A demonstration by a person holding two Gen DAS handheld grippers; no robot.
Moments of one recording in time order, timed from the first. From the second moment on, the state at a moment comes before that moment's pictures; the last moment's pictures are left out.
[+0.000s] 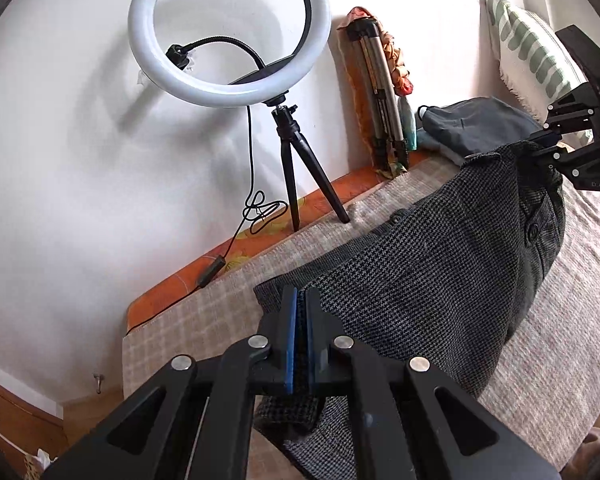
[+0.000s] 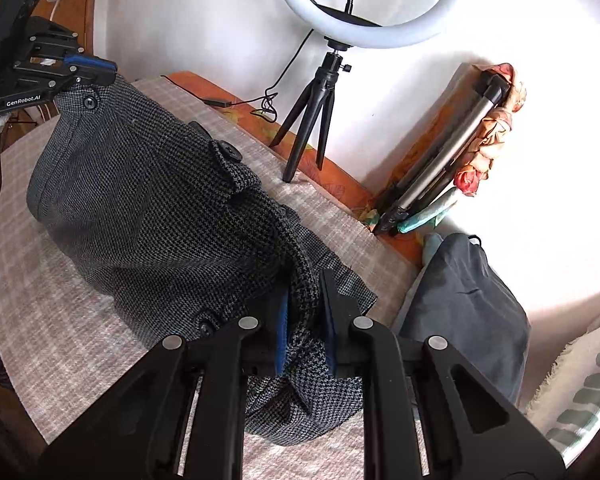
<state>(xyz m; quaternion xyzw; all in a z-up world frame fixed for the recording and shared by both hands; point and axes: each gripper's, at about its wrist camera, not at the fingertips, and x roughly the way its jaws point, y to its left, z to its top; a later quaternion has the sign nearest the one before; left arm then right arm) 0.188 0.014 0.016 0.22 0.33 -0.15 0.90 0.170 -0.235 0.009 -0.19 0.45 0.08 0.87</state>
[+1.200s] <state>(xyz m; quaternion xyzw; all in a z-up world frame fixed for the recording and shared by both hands) 0.316 0.046 -0.108 0.04 0.46 -0.12 0.88 0.211 -0.342 -0.107 0.00 0.54 0.07 0.84</state>
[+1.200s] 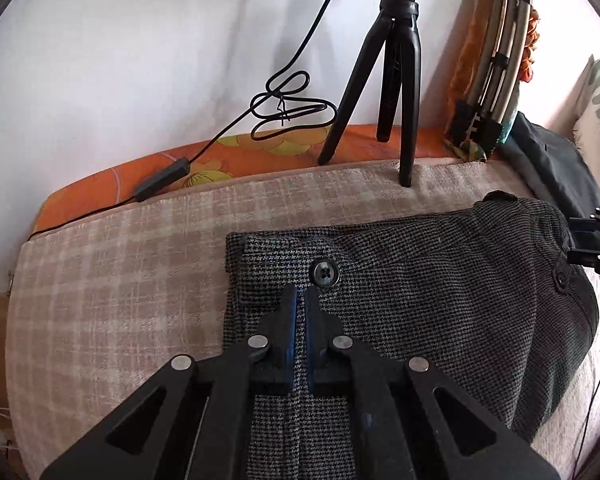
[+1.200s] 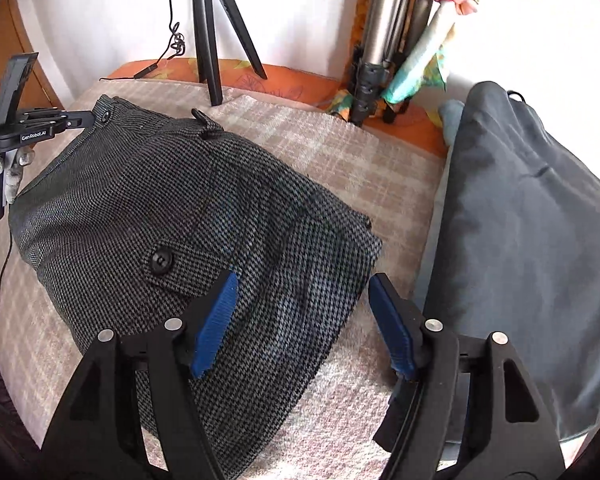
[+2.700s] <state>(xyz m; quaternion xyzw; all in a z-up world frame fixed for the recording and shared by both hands) 0.129 0.067 -0.090 0.04 0.50 -0.18 0.84 0.113 -0.206 -0.103 0.11 0.56 0.20 0.80</state>
